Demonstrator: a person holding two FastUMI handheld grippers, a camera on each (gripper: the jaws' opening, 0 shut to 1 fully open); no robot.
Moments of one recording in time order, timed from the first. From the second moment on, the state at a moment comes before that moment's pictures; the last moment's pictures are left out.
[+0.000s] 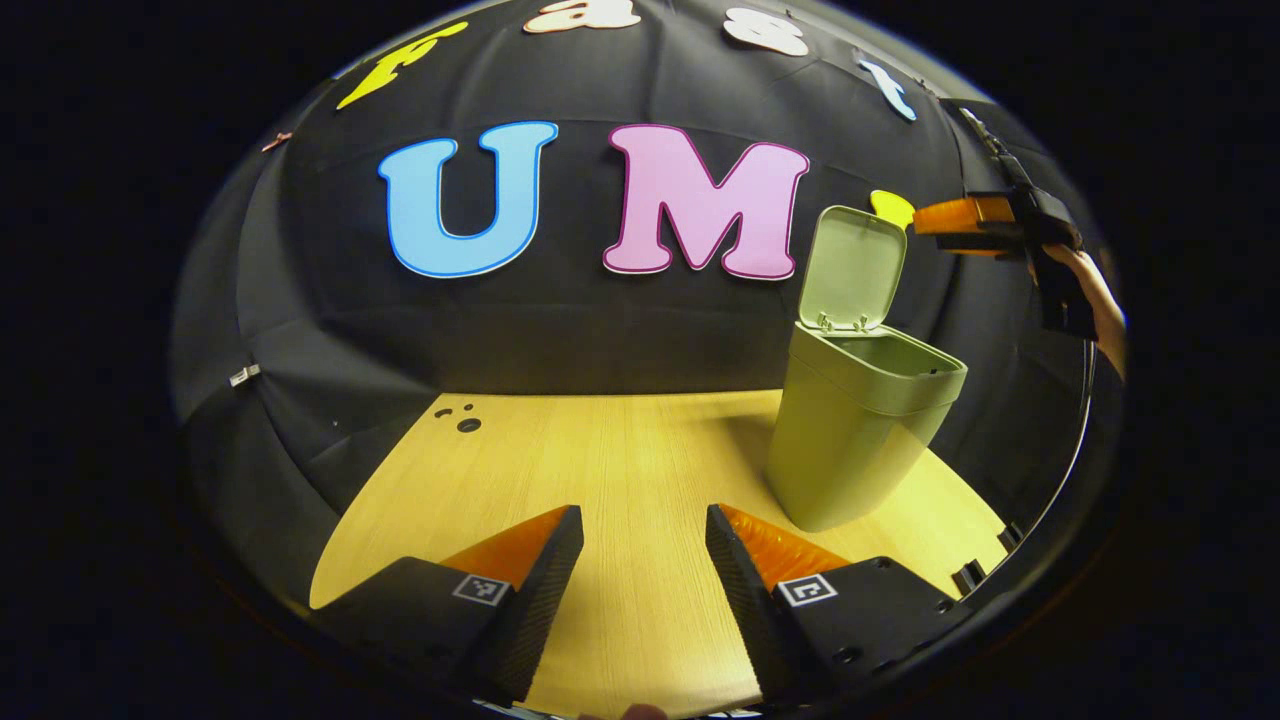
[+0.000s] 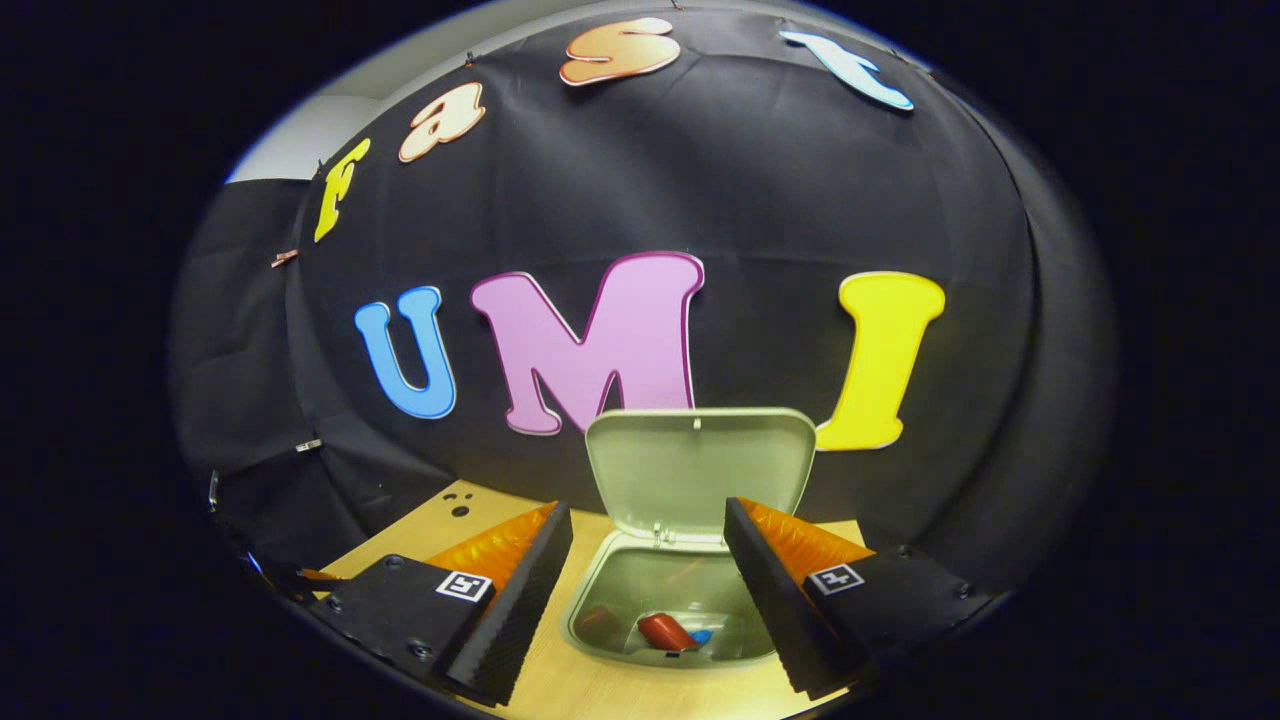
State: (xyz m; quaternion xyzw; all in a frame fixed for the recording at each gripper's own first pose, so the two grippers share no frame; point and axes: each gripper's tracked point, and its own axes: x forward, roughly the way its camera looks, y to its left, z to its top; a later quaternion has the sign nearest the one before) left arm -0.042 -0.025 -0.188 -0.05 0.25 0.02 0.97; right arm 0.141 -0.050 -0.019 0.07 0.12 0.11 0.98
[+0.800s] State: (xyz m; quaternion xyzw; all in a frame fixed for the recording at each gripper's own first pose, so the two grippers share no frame) left arm -0.070 -0.007 -0.183 -0.05 0.24 0.04 0.97; right arm 0.236 -0.051 0.016 0.05 0.10 0.08 0.99
